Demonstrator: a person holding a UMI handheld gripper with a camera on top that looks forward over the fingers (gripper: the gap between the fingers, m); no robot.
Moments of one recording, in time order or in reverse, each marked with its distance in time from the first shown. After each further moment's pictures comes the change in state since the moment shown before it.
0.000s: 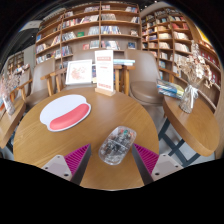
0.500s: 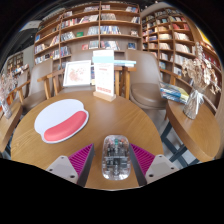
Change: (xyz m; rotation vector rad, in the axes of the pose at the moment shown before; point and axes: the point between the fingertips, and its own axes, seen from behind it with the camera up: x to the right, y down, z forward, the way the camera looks) arm -0.003 -0.029 0.035 0.007 0.009 0.000
